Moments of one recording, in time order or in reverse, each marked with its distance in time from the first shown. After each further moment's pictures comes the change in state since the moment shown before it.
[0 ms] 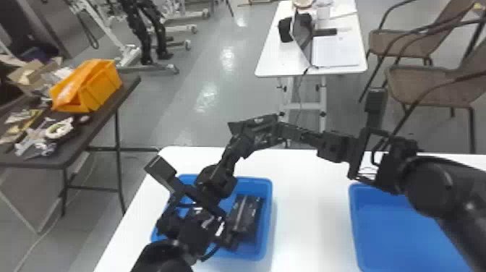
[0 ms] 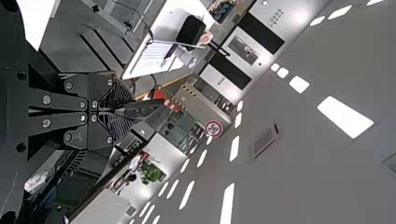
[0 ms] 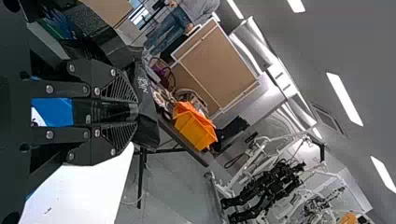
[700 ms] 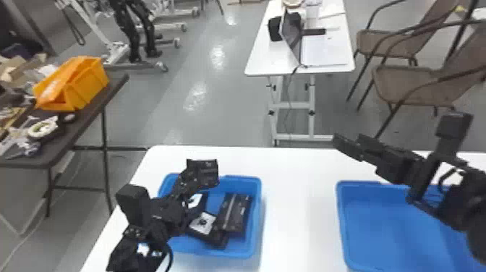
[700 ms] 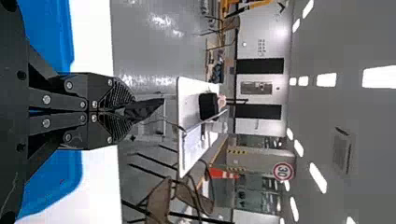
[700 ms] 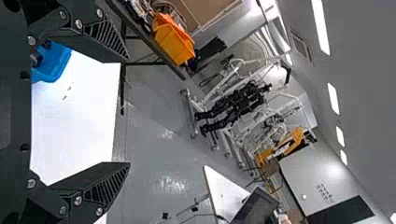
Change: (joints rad) left arm 0.149 -0.088 0.221 -0.039 -0.732 -0.047 -0.063; right arm 0.299 0.009 -0.354 -0.317 0.285 0.049 -0.064
